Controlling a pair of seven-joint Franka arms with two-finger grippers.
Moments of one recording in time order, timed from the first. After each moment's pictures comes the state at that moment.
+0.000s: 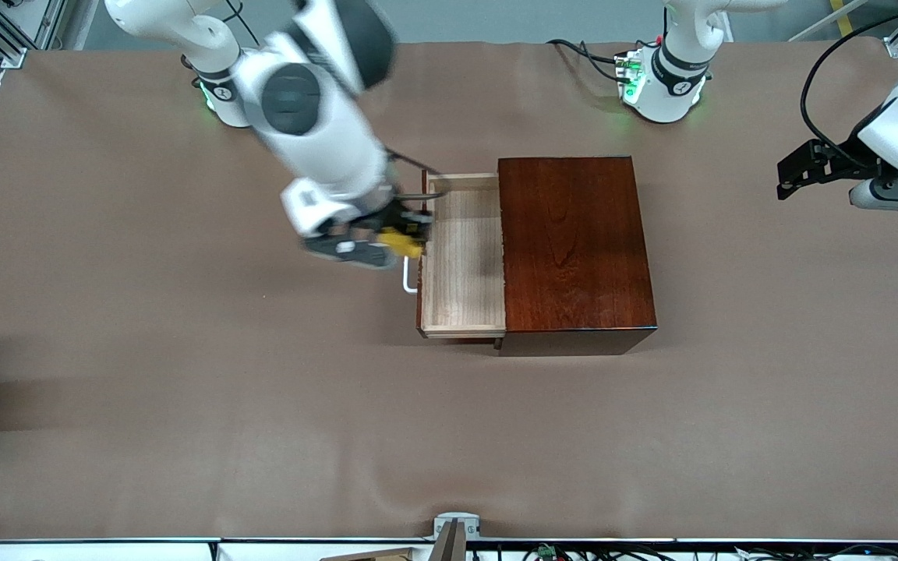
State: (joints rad) left arm -0.06 -0.06 -0.04 -1.65 0.01 1.58 0.01; right arm 0.76 0.47 -0.07 -1.33 0.22 1.88 0.91
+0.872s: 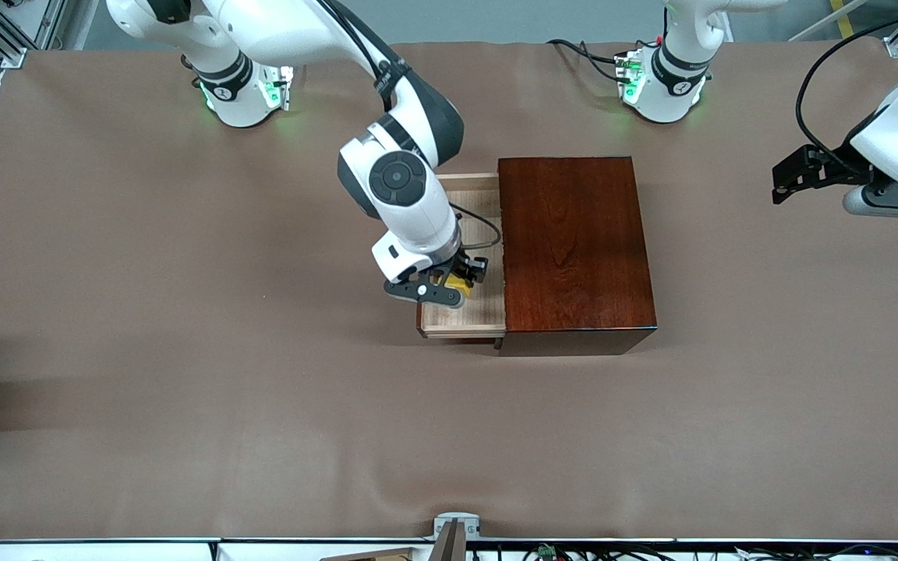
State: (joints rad) left arm -0.06 -0.04 -0.04 -1.64 0.01 1.58 0.01; right arm 0.79 0.68 -0.09 -1.32 0.22 2.12 0.88
